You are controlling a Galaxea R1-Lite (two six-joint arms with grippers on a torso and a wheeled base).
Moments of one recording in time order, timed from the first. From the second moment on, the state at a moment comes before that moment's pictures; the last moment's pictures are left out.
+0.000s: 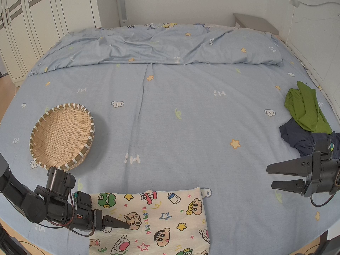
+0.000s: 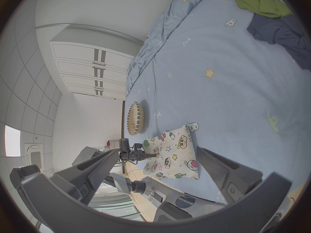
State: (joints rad) left arm -0.22 1.76 -0.33 -0.38 -0.62 -0.38; right arm 0.44 1.17 -0.60 -0.08 0.49 0.80
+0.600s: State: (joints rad) left arm -0.33 1.78 -0.34 -0.47 -0.62 -0.46; right arm 0.43 1.17 -0.60 -0.08 0.49 0.80
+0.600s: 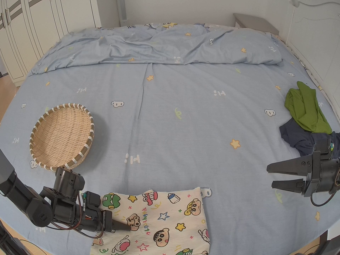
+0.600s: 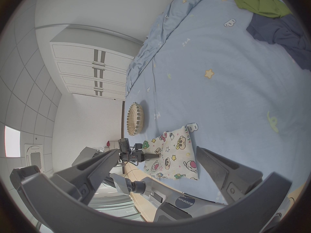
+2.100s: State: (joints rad) left arm -0.31 1.71 -0.37 -0.47 -0.53 -0.46; right arm 0.43 1.18 -0.60 -0.08 0.49 0.80
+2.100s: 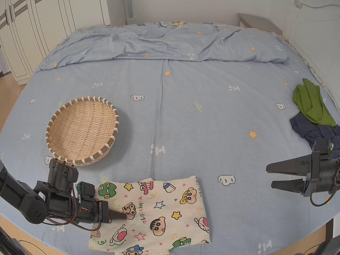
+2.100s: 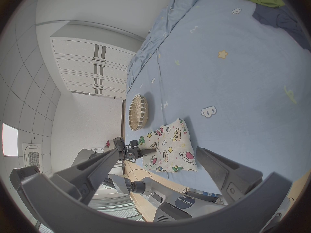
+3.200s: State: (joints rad) left arm -0.31 1.68 -0.38 -0.47 -0.51 -0.49; right arm 0.43 1.18 -0.60 -0.09 0.49 0.80
